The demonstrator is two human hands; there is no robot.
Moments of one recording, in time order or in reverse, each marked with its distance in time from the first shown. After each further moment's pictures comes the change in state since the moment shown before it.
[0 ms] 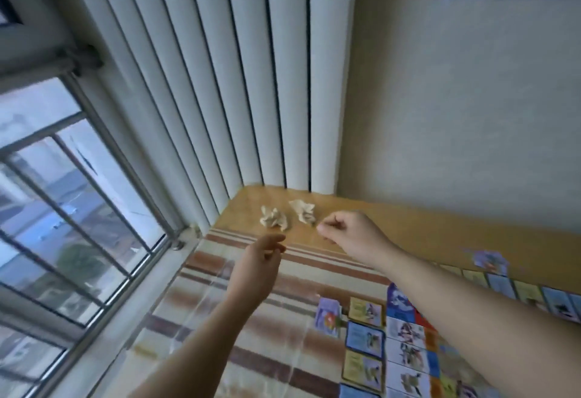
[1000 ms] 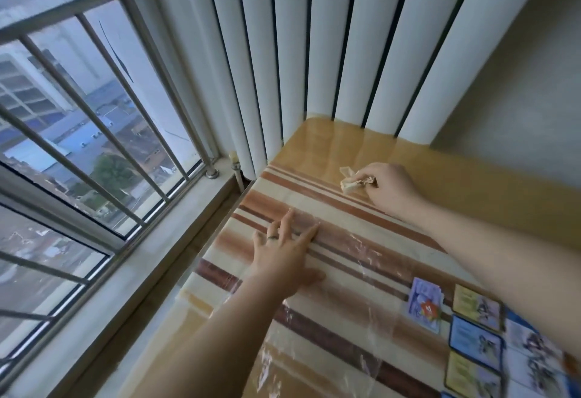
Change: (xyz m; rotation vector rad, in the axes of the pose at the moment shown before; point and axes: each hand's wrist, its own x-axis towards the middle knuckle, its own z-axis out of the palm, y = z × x) left_hand 0.028 -0.151 -0.011 0.809 -0.401 -0.048; right_hand 0.145 0.036 0.122 -0.467 0.031 -0.205
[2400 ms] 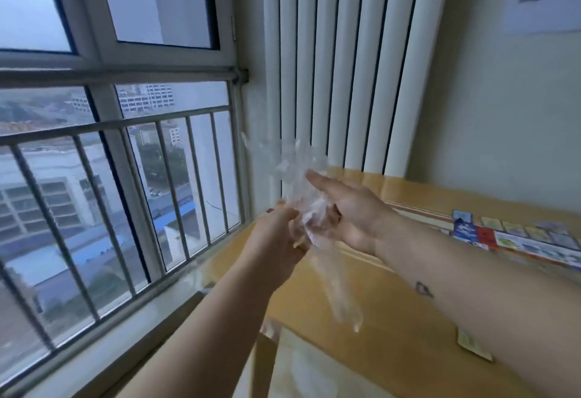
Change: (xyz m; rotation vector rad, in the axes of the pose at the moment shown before) left_hand -0.330 0.022 0.055 -2.009 0.391 0.119; right_hand -0.384 -0.215 0.026 1.205 -0.151 -0.010
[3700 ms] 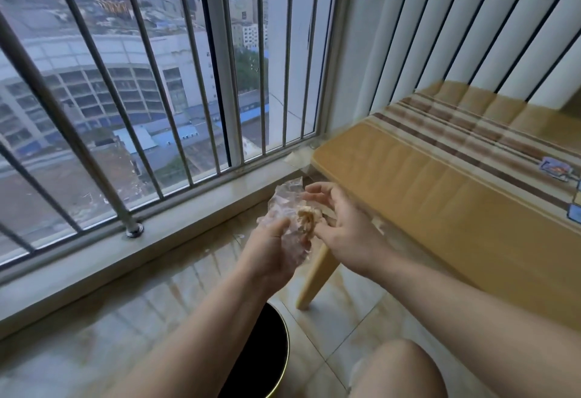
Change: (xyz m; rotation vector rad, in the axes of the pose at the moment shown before) left_hand -0.073 -0.089 -0.199 -0.311 0.144 0.005; right_hand -0.006 0.192 0.111 -0.505 -0.361 -0.148
